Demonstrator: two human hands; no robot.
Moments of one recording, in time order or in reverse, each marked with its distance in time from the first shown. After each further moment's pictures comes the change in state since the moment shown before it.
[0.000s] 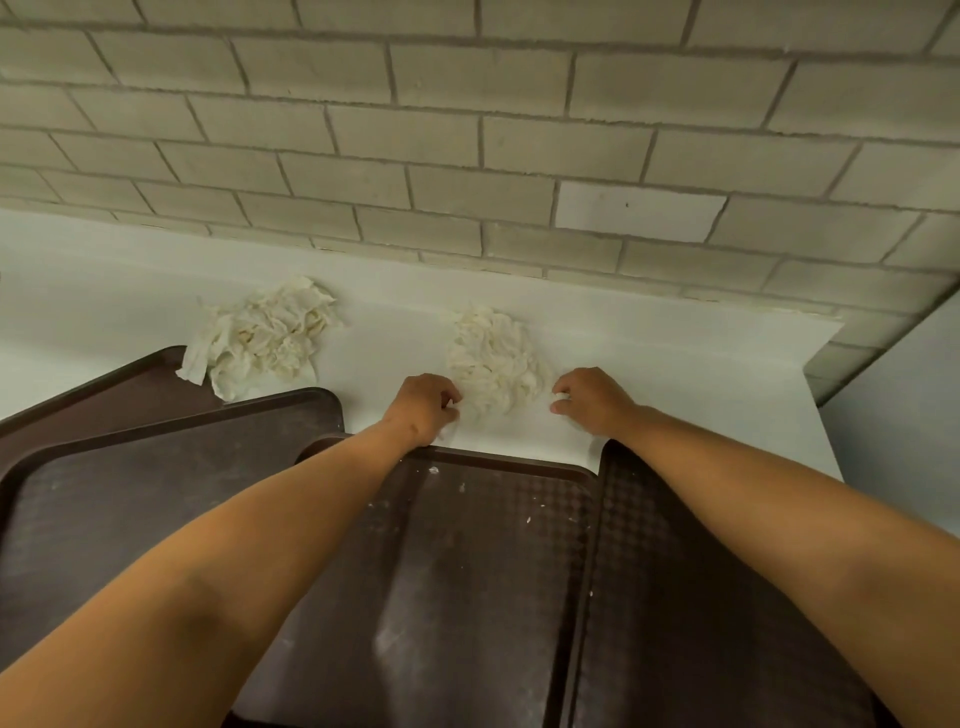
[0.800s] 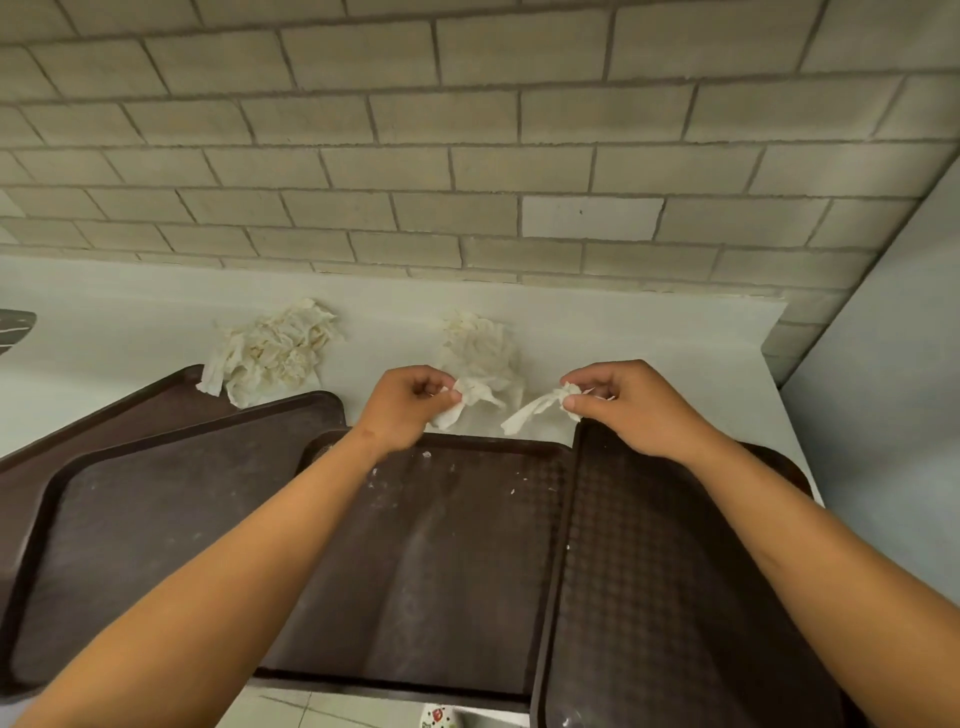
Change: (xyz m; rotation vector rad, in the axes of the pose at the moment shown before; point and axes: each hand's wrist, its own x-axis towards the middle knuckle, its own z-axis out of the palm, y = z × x) left_hand -0.099 0.049 -0.047 -0.600 0.109 0.130; right_hand -0.182 -0.029 -0.076 0.515 0.165 -0.153
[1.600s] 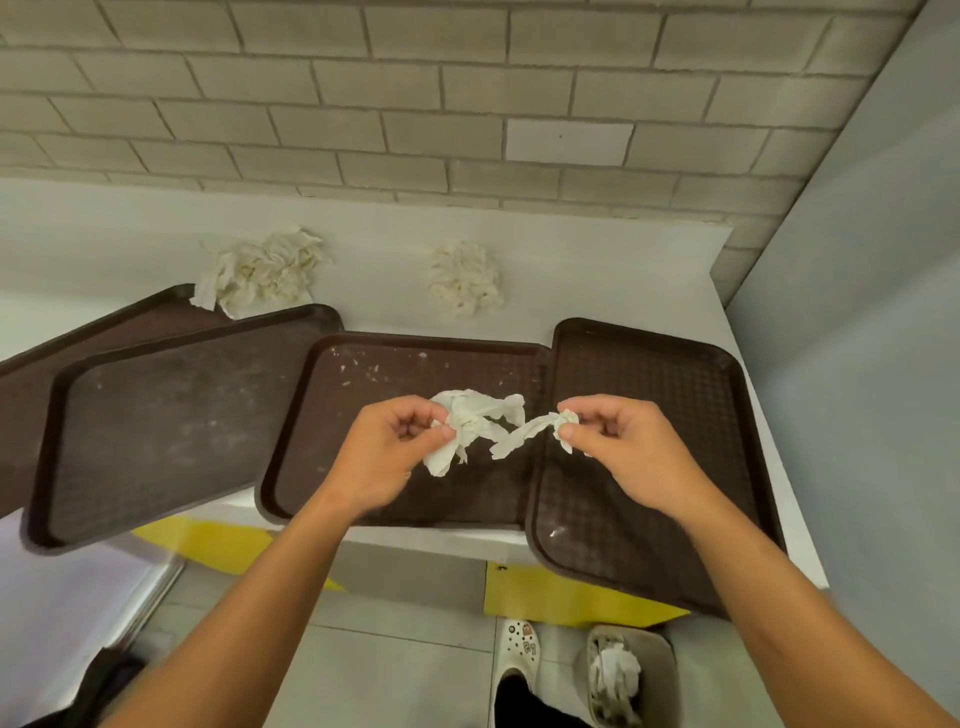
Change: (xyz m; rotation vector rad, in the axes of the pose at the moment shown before) left_hand -0.212 -0.001 0.004 -0.283 -0.101 0.001; right_hand -0.192 -0.022 0.085 0.237 0.135 0.100
